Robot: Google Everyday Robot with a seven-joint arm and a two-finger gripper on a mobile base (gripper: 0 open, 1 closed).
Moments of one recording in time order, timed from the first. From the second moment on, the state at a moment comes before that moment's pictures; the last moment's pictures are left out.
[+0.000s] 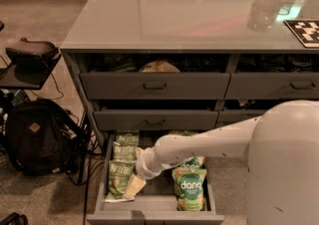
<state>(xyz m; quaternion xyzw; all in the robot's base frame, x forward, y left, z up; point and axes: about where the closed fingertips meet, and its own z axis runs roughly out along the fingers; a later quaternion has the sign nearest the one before) 0.490 0.106 0.451 -0.61 0.72 0.22 0.24</state>
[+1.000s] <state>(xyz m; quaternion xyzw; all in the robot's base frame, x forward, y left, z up) 0.560 0.111 0.389 -0.56 0.72 0.29 0.29</state>
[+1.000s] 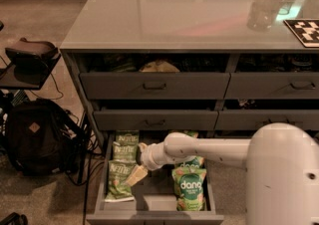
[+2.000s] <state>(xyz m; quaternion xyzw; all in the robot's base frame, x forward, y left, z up) 0.587 0.139 0.292 -0.53 0.74 0.35 0.22</state>
